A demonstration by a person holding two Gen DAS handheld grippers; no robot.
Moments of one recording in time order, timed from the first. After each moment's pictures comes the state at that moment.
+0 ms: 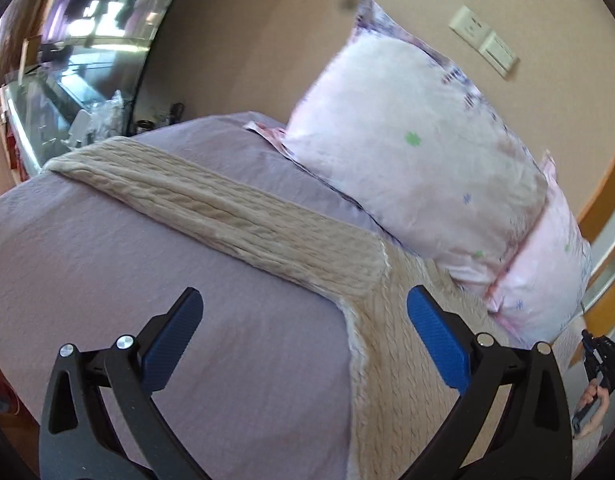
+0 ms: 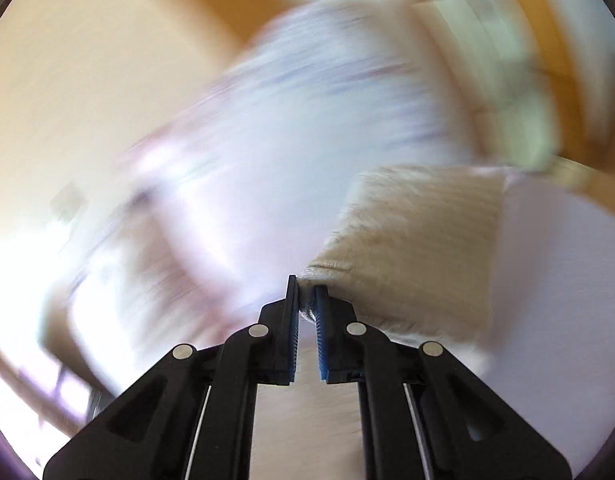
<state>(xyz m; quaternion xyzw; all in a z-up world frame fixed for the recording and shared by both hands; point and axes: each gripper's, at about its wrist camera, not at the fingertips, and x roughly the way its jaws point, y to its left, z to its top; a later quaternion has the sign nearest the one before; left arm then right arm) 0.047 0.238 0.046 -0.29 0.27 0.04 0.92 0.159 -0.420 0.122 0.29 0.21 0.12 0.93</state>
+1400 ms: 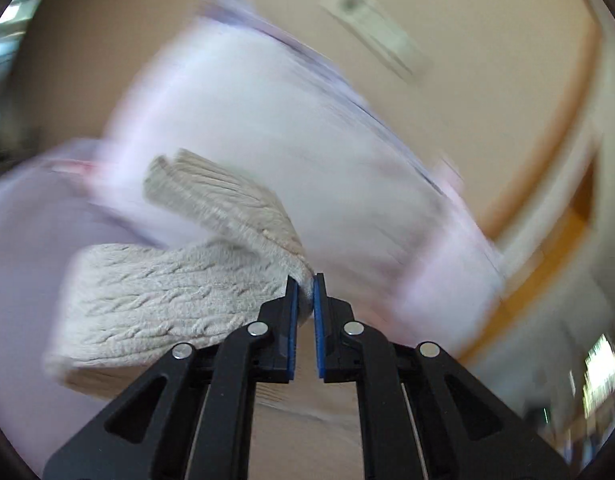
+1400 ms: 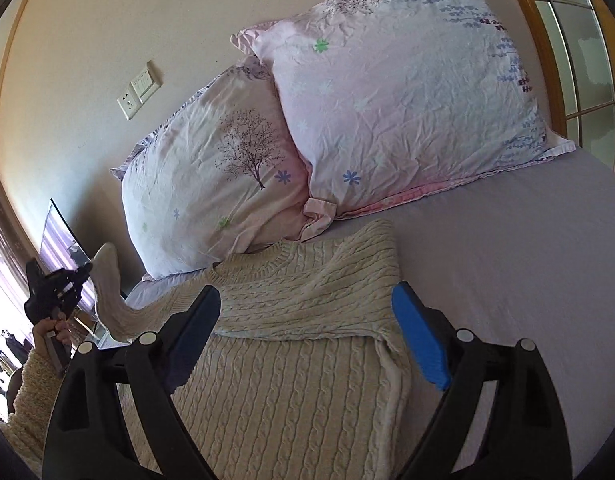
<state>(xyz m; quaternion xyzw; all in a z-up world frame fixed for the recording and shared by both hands) 0.174 0.112 0.126 -0.27 0.25 -0.23 0.90 0.106 -0.422 0.062 0.21 0.26 0.14 0.93</state>
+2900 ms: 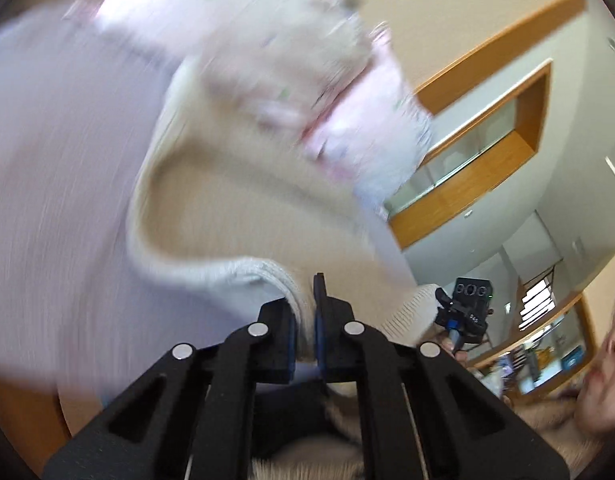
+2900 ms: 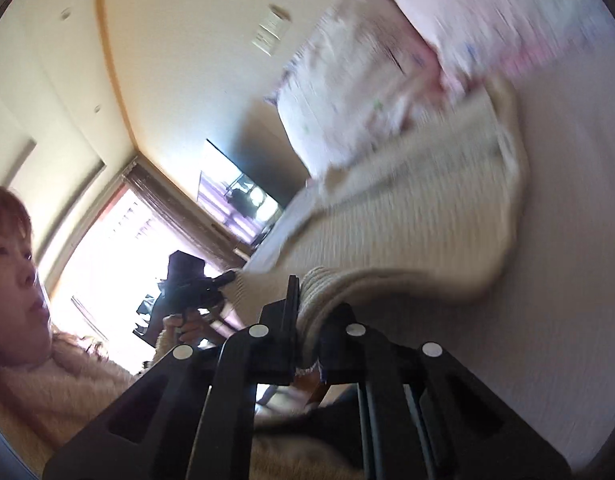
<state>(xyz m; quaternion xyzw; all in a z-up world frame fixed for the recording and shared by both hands) 0.010 0.120 0.061 -0.29 0.36 -0.32 0.83 0.034 -0.427 0.057 0.26 0.27 0.45 0.81</state>
